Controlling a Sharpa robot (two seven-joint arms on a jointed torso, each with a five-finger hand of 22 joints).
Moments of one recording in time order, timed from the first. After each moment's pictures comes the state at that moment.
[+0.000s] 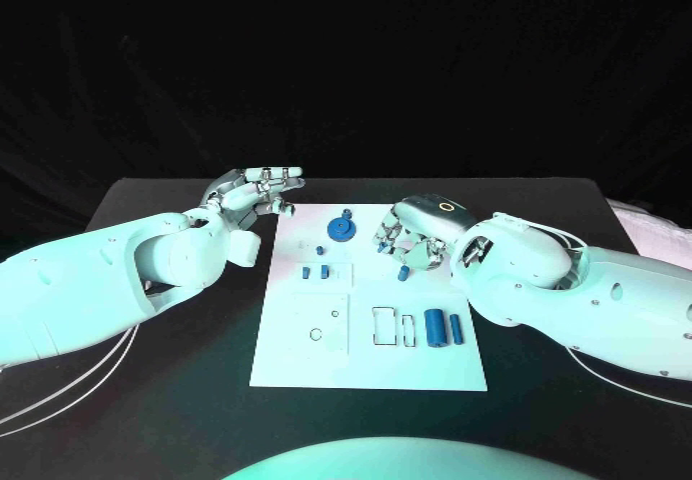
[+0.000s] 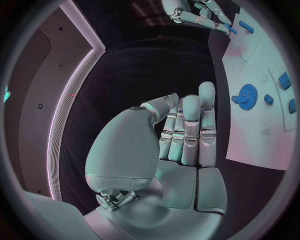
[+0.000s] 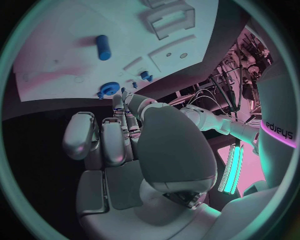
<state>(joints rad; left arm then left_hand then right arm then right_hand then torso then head) 1.18 -0.86 -0.02 1.48 0.09 -0.25 0.34 1.37 -0.13 0.55 -0.08 0.11 1.04 0.18 0.10 0.07 1.14 0.11 0.16 0.07 1.22 0.01 1.07 0.51 0.16 1.25 0.11 0.51 1.00 1.11 -0.82 0.04 1.74 -1.72 -0.29 -0.27 1.46 -0.11 0.53 0.06 0.05 1.20 0.12 0.08 0.10 1.26 0.06 0.08 0.09 1.46 -0.02 1.29 1.25 0.10 1.36 0.08 1.29 1.05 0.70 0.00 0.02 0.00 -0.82</state>
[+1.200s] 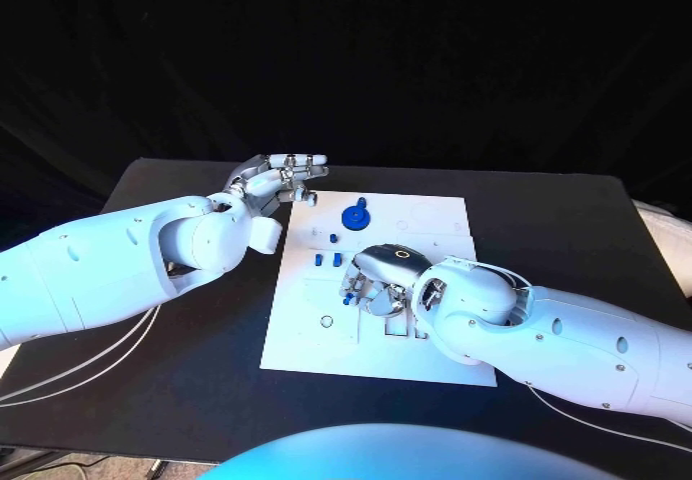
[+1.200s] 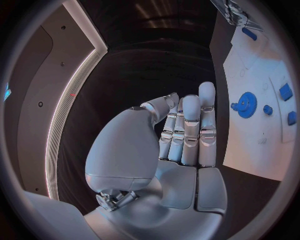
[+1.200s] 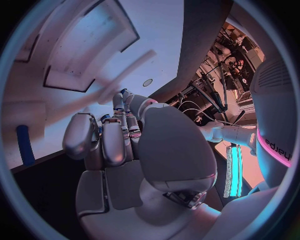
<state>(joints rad) 1.18 -0.85 -0.02 1.50 0.09 -0.25 0.34 1.37 -0.13 0.55 -0.08 0.11 1.04 0.18 0.10 0.07 1.14 0.11 0.16 0.07 1.22 0.01 1.07 0.50 0.16 1.25 0.11 0.51 1.00 0.97 -0.65 0.02 1.67 -1.68 -0.19 -0.24 1.44 -0.11 0.53 0.05 0.06 1.19 0.12 0.07 0.10 1.26 0.06 0.08 0.08 1.46 -0.02 1.29 1.25 0.10 1.36 0.08 1.29 1.05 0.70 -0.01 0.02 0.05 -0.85</state>
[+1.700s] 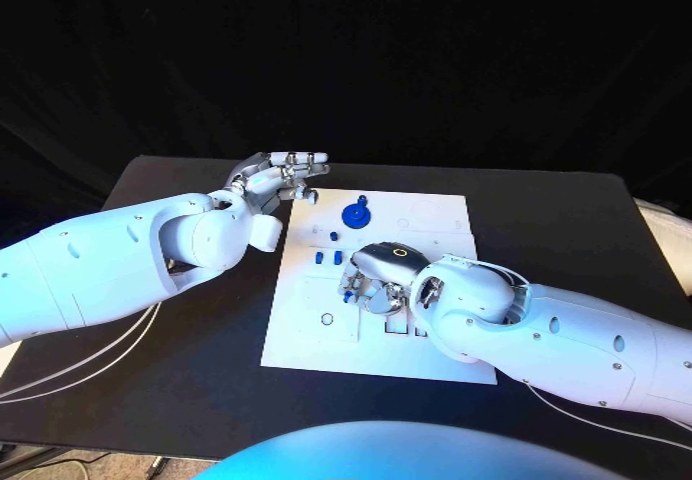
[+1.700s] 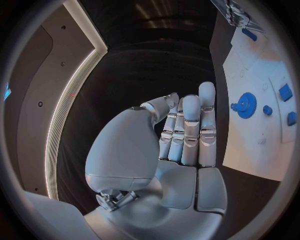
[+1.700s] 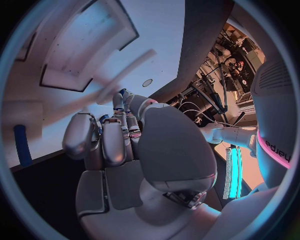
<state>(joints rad) 1.18 -0.85 -0.02 1.50 0.09 -0.24 0.33 1.37 -0.13 0.55 -0.08 0.11 1.04 0.18 0.10 0.07 1.14 0.11 0.16 0.07 1.22 0.01 1.07 0.50 0.16 1.25 0.11 0.51 1.00 0.97 -0.63 0.02 1.67 -1.70 -0.18 -0.24 1.44 -0.11 0.53 0.05 0.06 1.19 0.12 0.07 0.10 1.26 0.06 0.08 0.08 1.46 -0.02 1.29 1.25 0.10 1.36 0.08 1.29 1.05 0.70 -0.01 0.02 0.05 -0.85</state>
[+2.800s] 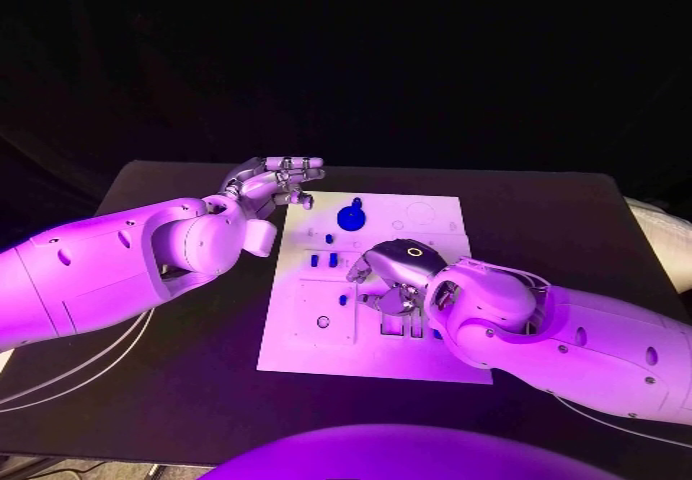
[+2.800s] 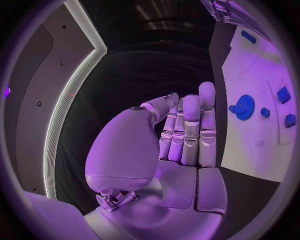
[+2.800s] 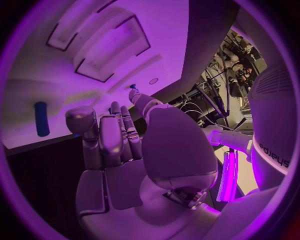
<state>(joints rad) 1.18 -0.86 -0.02 1.51 0.08 -0.23 0.32 1.37 -0.13 0.54 -0.09 0.11 1.04 0.18 0.10 0.07 1.14 0.11 0.17 0.07 1.21 0.02 1.07 0.50 0.16 1.25 0.11 0.51 1.00 0.98 -0.74 0.03 1.76 -1.77 -0.23 -0.29 1.34 -0.15 0.42 0.04 0.09 1.02 0.15 0.07 0.07 1.01 0.10 0.10 0.07 1.46 0.01 1.20 1.14 0.12 1.27 0.11 1.17 0.85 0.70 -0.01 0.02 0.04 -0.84</state>
